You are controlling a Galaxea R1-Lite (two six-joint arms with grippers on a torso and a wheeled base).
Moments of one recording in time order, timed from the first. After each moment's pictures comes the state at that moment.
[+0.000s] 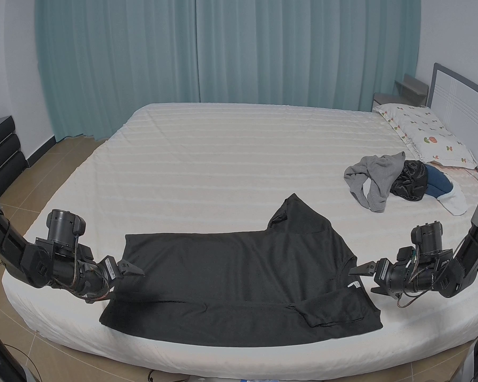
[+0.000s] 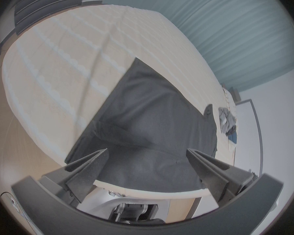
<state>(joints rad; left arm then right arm) -0.04 1.85 -0.59 -0.31 -0.32 -0.65 0.10 2.03 -0.46 -0.79 0.36 0.66</state>
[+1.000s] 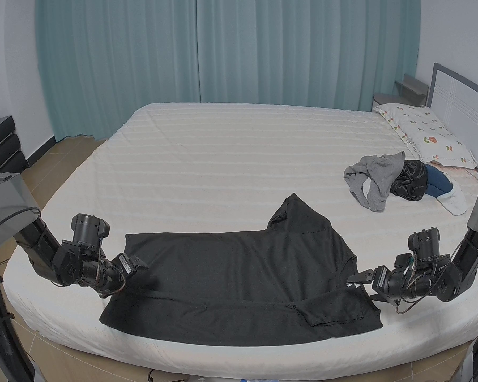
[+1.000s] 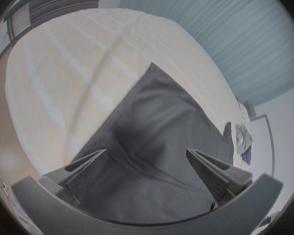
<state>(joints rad) -0.09 2.07 -0.69 -0.44 -0.12 -0.77 0.11 2.06 -0.43 -0.80 0.36 0.65</state>
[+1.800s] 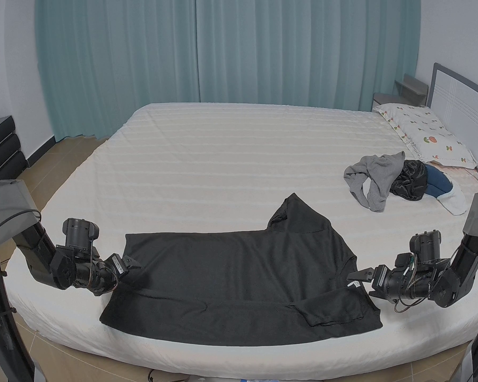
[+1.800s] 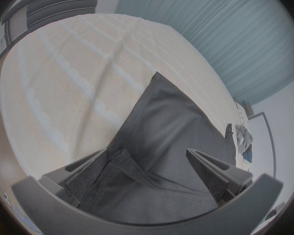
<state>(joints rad) 0.00 2.13 -0.66 -0.58 -0.16 -0.68 0.10 2.10 -0.39 -0.95 0.36 0.65</state>
